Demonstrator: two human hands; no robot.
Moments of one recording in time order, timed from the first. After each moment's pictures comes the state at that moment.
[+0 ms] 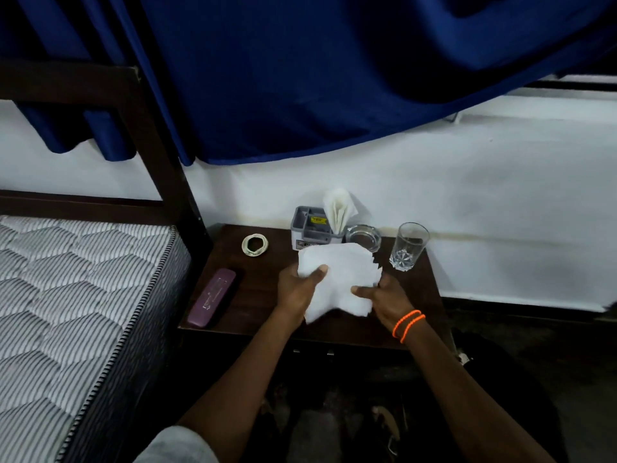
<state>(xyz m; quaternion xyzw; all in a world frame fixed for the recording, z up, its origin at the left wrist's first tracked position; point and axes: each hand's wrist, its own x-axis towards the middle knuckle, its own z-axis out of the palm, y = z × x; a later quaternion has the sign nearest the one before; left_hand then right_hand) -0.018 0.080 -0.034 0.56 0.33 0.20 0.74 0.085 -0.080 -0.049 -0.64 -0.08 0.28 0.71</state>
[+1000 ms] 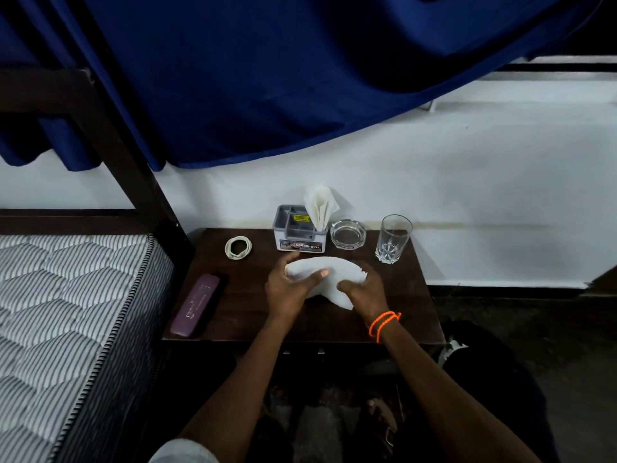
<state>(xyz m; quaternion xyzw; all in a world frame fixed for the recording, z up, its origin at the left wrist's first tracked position) -0.006 0.076 -0.052 0.68 0.32 0.23 0.62 0.078 -0.069 -0.057 -0.76 -0.08 0.13 0.63</state>
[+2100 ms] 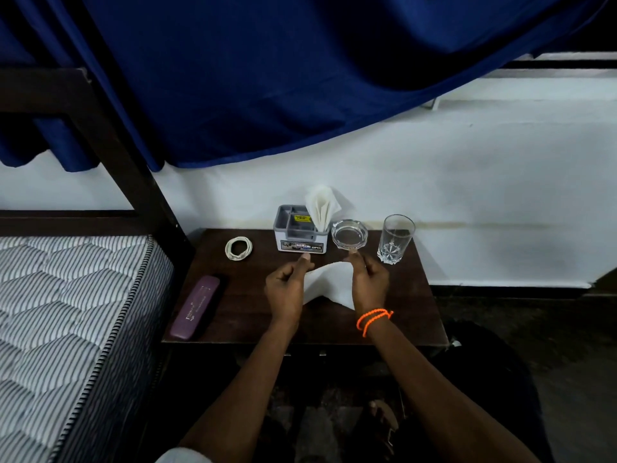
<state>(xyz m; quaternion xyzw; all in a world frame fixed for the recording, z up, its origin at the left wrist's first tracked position) 0.000 0.068 -0.045 0.56 0.34 0.29 0.69 0.077 -0.044 -0.042 -0.70 0.01 -0.01 0.71</state>
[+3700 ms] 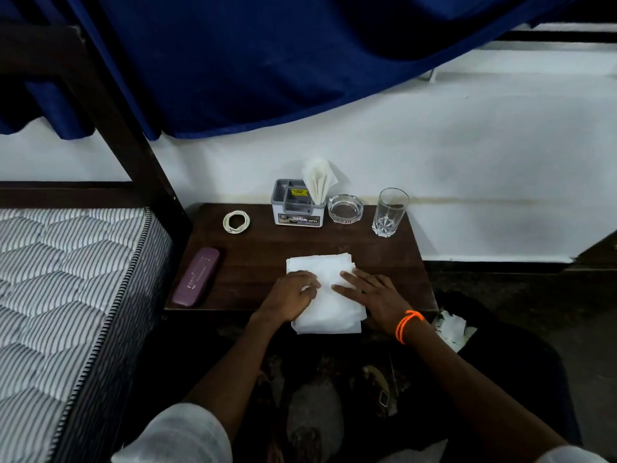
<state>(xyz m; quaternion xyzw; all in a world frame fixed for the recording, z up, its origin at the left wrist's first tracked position) -0.049 0.079 -0.098 0.88 0.14 -0.02 0.44 0.064 -0.153 -0.096 -0.85 -0.52 0.11 -0.02</state>
